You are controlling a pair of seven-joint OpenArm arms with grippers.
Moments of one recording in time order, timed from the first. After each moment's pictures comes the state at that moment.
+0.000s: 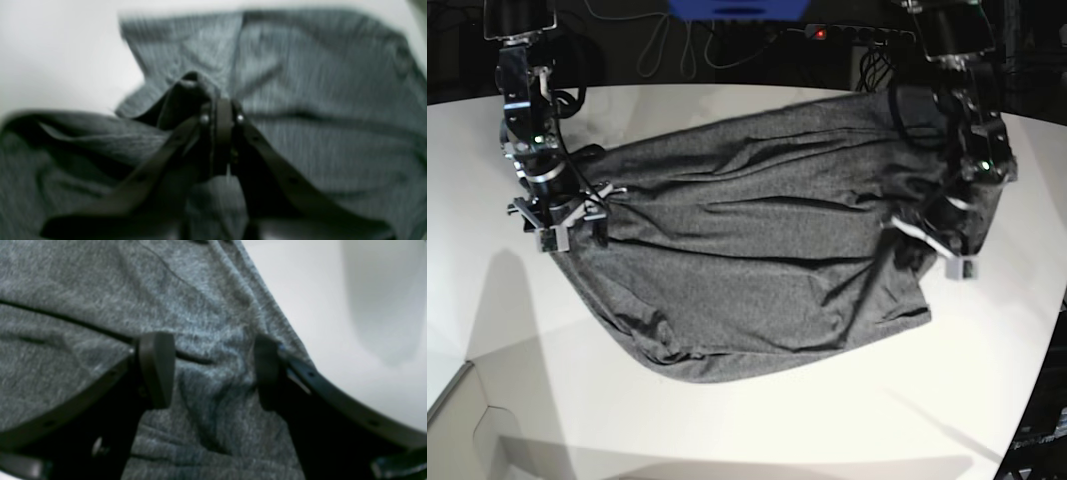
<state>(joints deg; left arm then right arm) 4.0 -8.3 -15.8 89.6 -24.9 -19.9 35.8 -9.8 15.6 2.0 85.5 10.4 9.0 -14.8</state>
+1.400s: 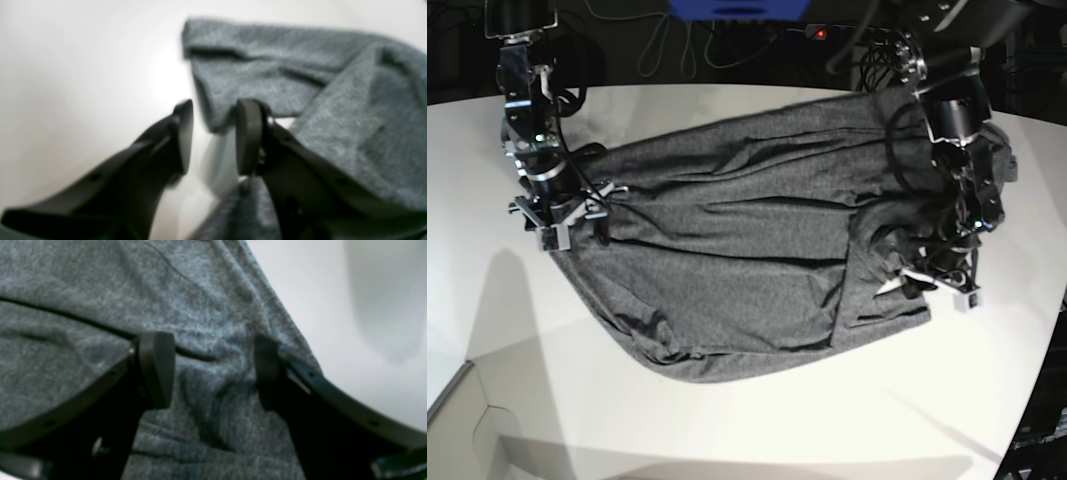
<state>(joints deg) -16.3 -7.6 -23.0 54.6 -15.8 -19.7 24.4 -10.1 15.4 2.1 85.7 10.6 9.1 -14.6</state>
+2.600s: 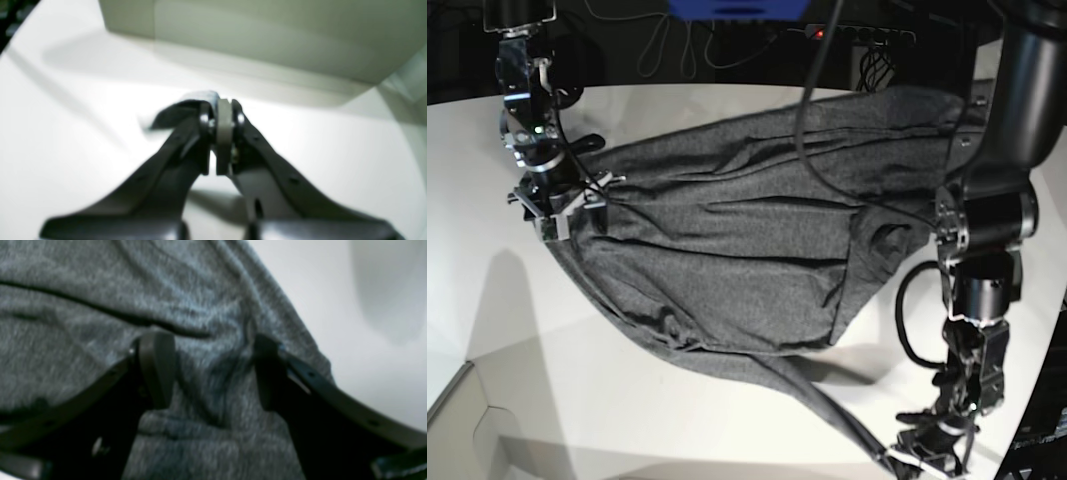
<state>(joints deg) -54.1 -11.1 -6.0 27.7 -14.1 -19.4 9.2 -12.1 15.8 2.2 85.7 10.4 9.1 -14.9</state>
